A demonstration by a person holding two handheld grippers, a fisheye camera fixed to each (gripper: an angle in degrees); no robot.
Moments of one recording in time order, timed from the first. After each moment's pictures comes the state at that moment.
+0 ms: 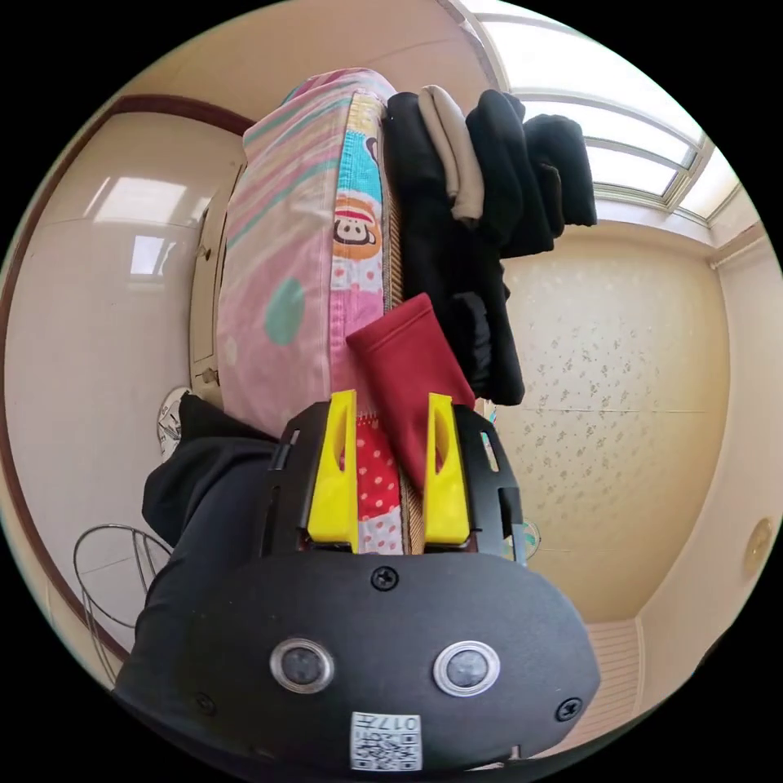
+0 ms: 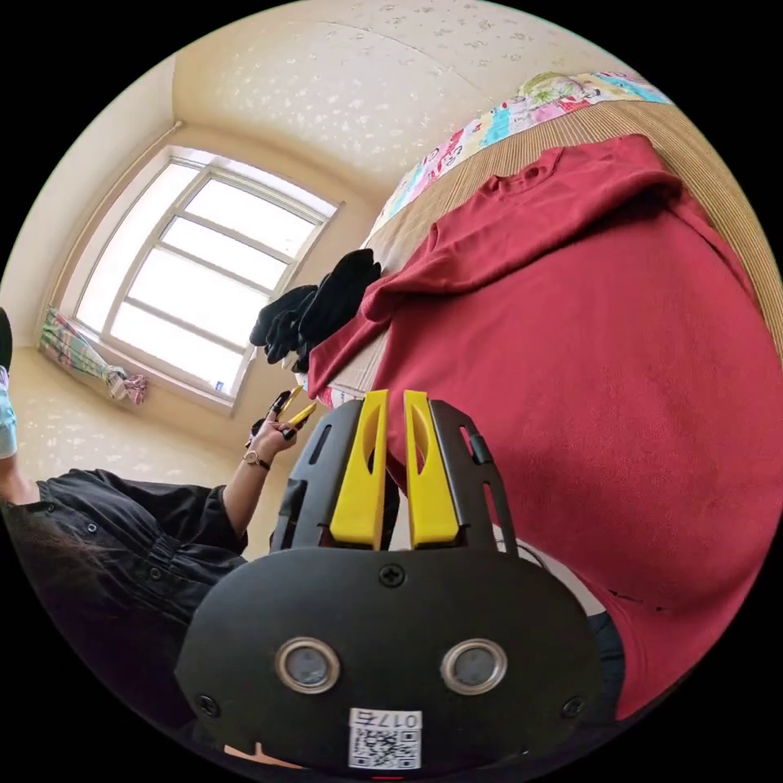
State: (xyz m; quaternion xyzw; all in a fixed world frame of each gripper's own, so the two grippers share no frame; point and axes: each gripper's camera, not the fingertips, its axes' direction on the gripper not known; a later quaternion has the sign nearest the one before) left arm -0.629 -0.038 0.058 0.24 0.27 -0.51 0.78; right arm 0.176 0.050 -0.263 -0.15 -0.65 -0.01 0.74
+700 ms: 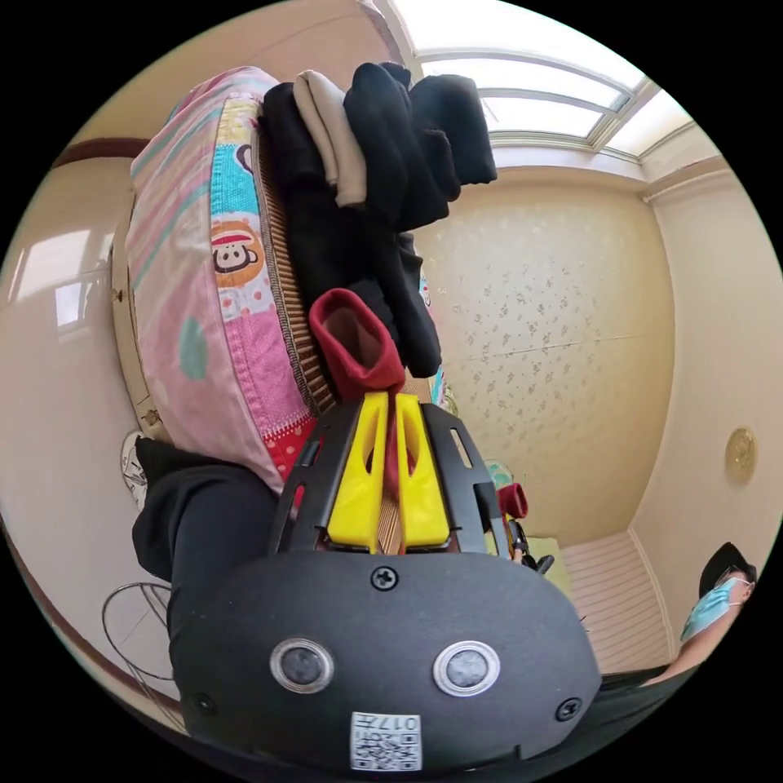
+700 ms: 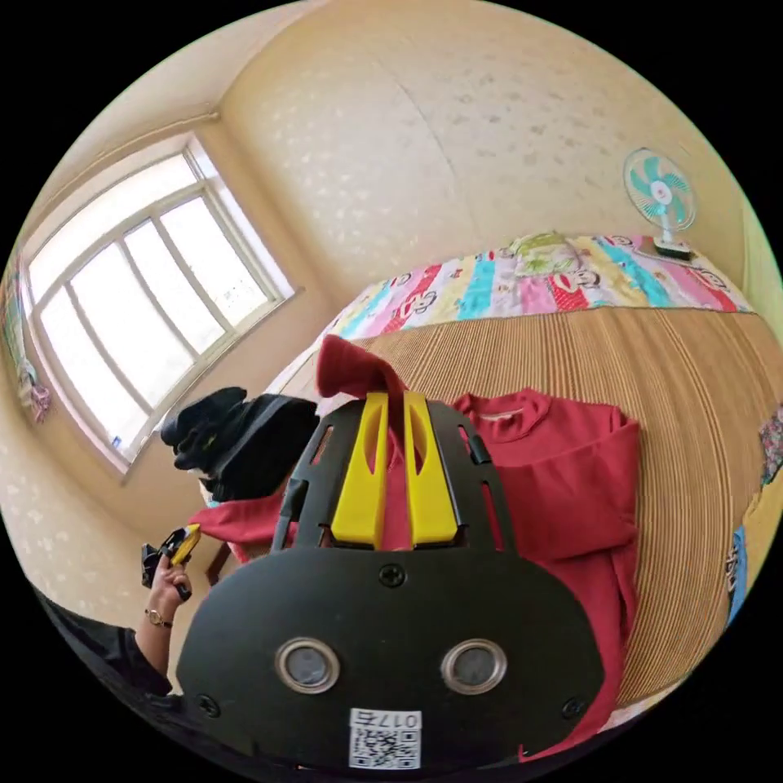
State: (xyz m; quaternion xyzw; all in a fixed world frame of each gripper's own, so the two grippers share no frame) left arm -0.614 0.012 0.018 0.28 0.35 -0.37 0.81; right arm 0.152 -0.182 -0.299 0.08 -0.46 0.08 0.88
